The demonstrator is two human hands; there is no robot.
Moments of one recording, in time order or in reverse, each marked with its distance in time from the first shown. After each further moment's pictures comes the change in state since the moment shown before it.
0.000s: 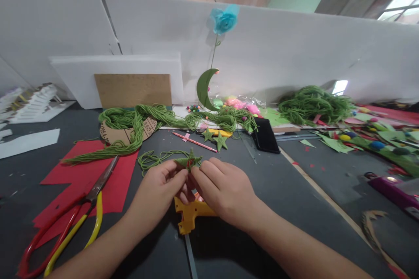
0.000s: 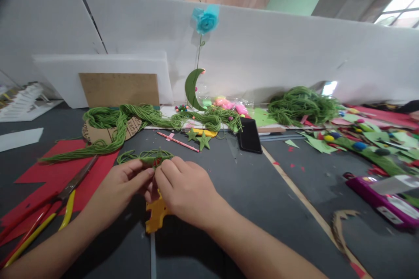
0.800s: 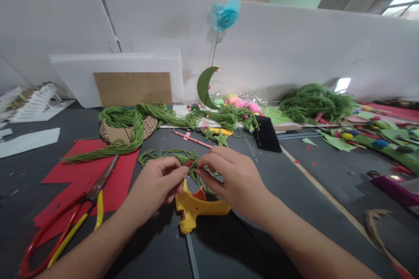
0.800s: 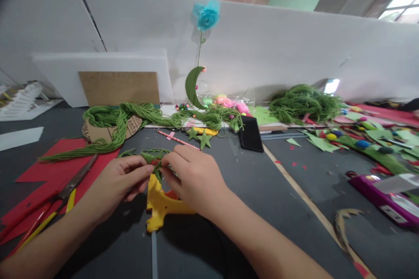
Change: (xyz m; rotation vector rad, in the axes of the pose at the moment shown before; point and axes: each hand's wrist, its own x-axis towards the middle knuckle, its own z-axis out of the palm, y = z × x) left_hand 0.003 0.002 -0.010 0.163 -0.005 -0.060; right_hand 0.008 0.012 -0.009 0.309 -0.003 0.236
